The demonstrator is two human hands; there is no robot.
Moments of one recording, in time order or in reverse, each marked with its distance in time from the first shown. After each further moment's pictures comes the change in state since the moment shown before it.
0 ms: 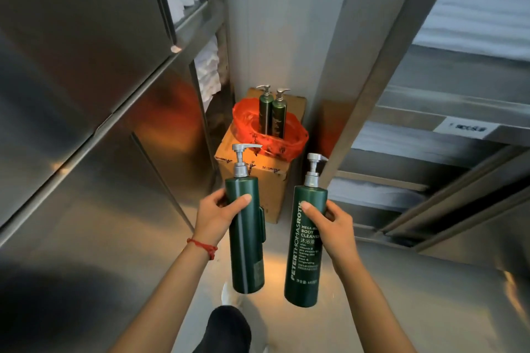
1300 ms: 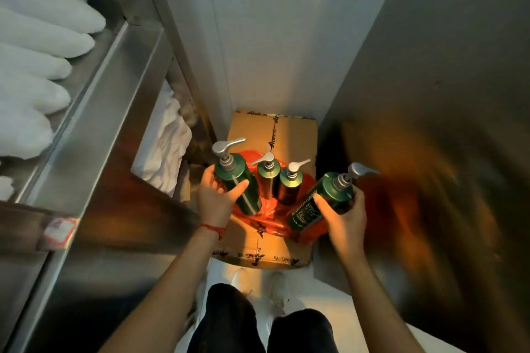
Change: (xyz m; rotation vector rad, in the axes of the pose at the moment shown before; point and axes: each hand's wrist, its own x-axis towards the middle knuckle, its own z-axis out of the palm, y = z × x) left_hand 0.481 0.018 0.038 -0.033 0.068 -0.039; right_hand 0.426 -0.042 0.090 -0.060 0.420 0.072
